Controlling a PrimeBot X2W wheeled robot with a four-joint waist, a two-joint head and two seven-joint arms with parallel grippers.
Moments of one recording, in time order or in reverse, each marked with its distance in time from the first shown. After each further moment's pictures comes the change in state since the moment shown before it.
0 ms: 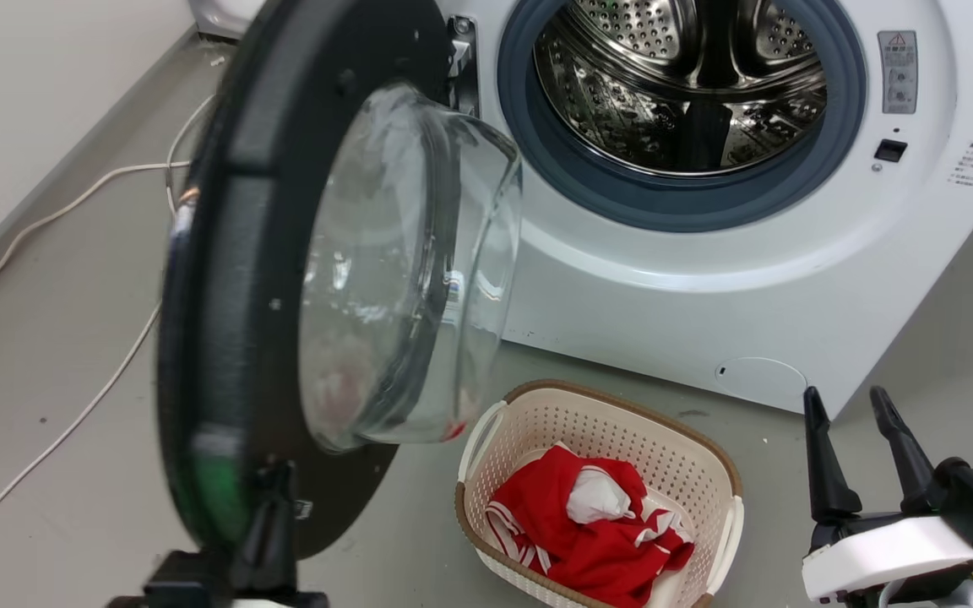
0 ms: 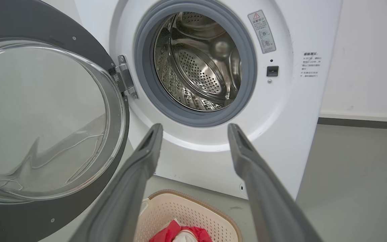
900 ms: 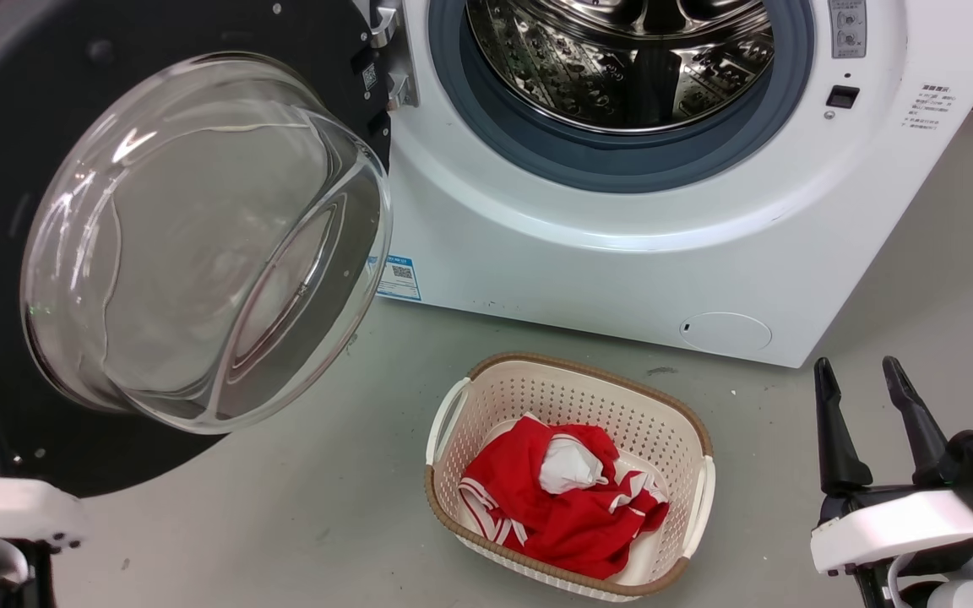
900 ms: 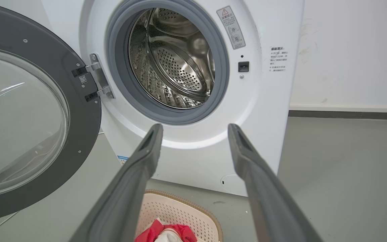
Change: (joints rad) left arm -0.252 0.218 0.350 0.341 -0.188 -0.030 -0.032; right arm -0.044 0.000 -0.012 -0.015 -0.016 0.000 0.020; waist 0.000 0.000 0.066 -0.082
